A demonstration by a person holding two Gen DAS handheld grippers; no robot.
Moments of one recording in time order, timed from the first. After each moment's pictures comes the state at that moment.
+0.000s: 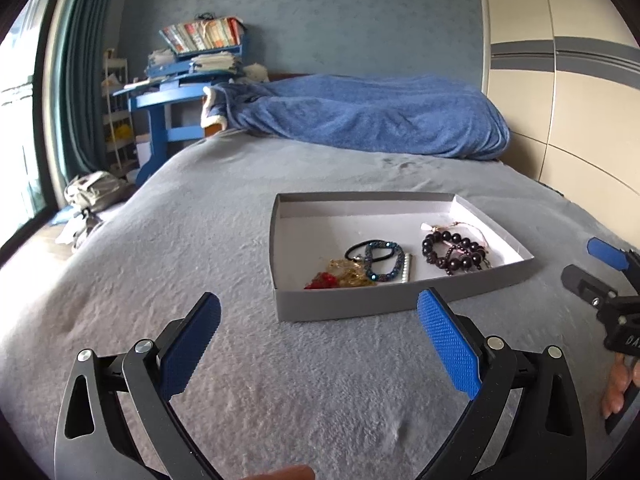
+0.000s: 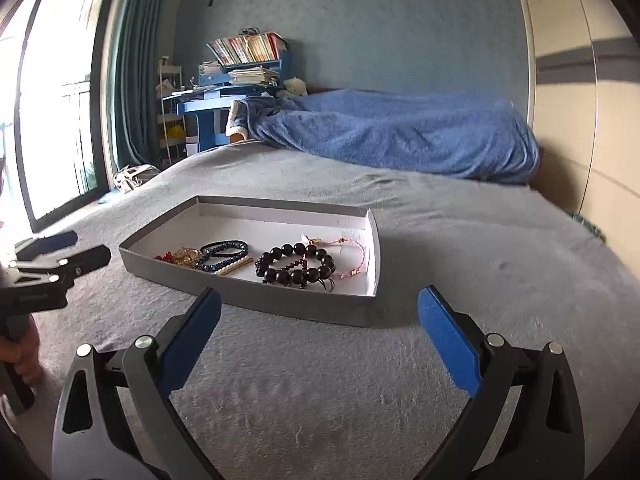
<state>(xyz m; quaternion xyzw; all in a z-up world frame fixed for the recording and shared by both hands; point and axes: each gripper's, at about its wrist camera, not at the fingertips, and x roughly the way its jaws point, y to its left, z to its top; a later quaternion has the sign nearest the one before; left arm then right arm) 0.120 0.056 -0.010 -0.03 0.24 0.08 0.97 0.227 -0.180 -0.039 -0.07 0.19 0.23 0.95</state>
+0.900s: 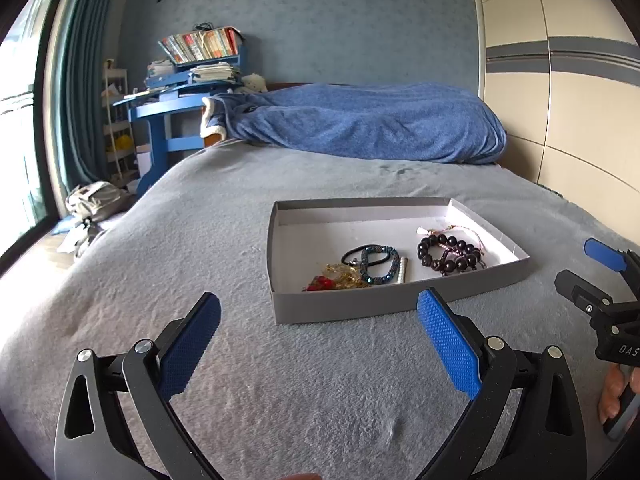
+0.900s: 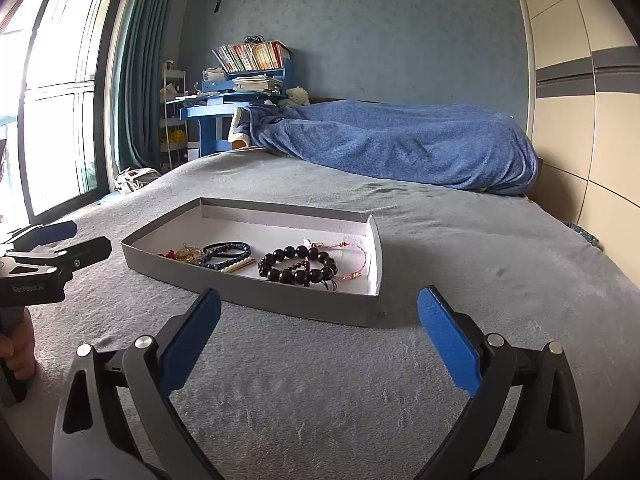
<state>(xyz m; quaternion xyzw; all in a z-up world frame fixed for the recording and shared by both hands) 0.112 0.051 -0.009 -0.03 0.23 0.08 0.97 0.217 -0.181 -0.048 -0.07 0.17 0.23 0.96</state>
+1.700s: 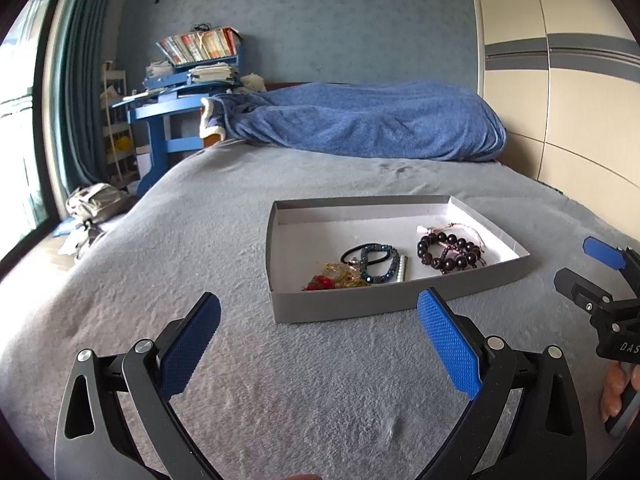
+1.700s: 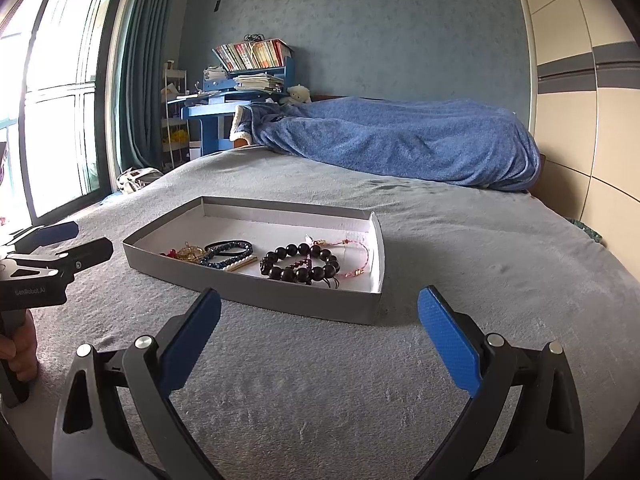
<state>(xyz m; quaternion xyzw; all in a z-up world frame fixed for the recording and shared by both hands) 0.113 0.050 -0.010 -0.02 0.23 0.08 0.97 0.215 -0.179 -0.048 -0.07 0.18 0.23 0.96</state>
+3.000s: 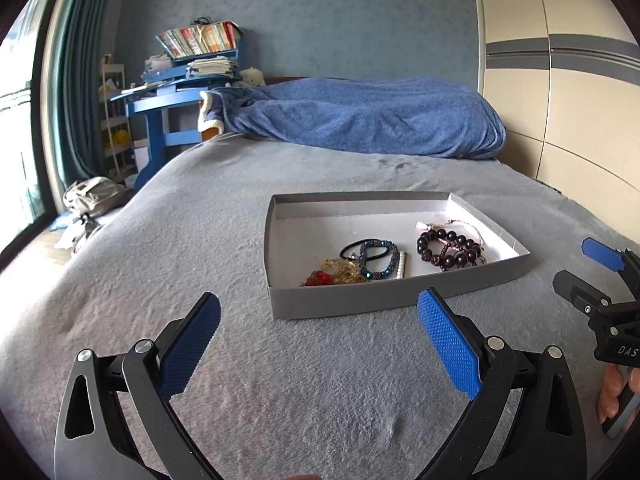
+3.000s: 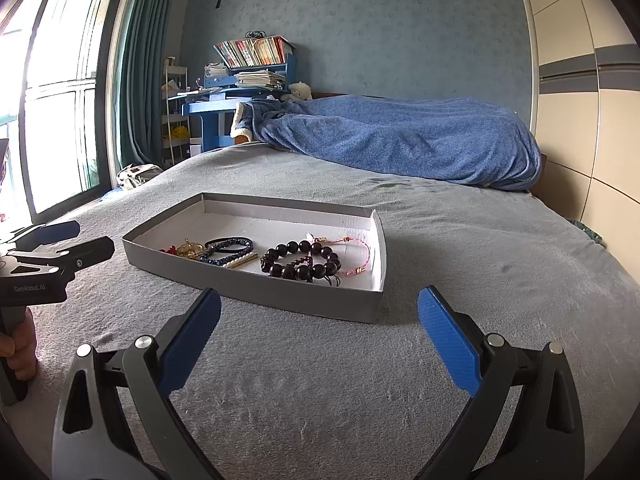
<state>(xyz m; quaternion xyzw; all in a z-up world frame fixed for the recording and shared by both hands) 0.114 0.053 -0.014 -0.03 0.23 0.08 0.97 0.213 -0.177 -0.051 -0.07 0.18 0.23 0.95</state>
